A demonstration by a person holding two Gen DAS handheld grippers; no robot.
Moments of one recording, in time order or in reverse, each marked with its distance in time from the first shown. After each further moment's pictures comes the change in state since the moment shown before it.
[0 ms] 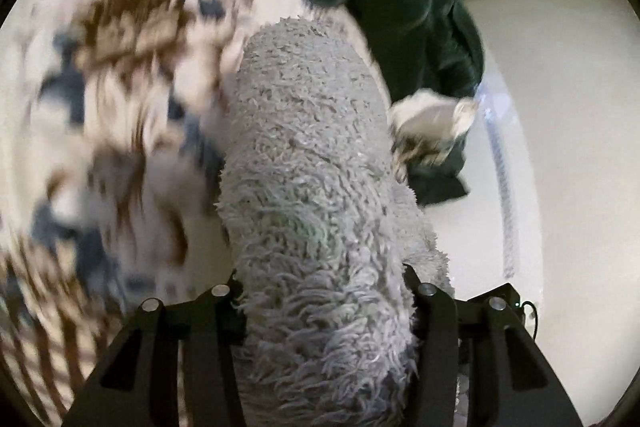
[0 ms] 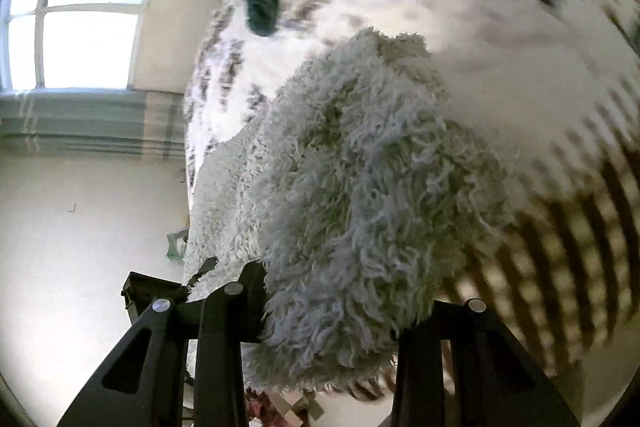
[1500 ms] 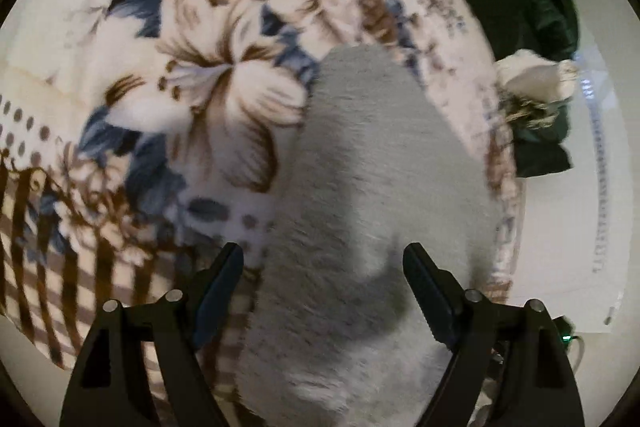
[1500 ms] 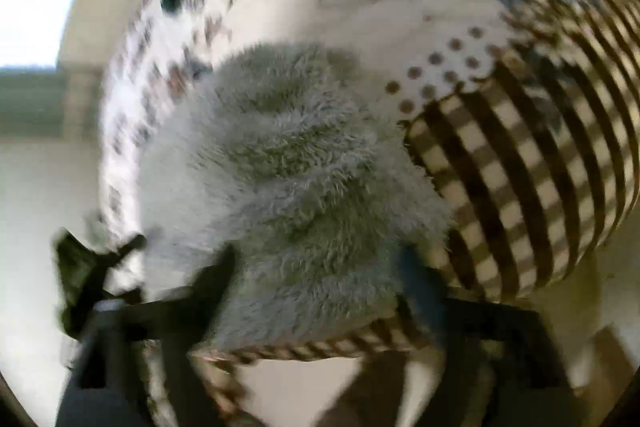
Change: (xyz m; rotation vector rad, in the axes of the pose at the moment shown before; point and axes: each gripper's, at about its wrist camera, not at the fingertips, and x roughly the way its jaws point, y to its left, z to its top) left arm 0.051 0.011 -0.064 -0.052 0.138 0.363; right arm -0.068 -0.129 -0.032 0.059 0.065 -0.275
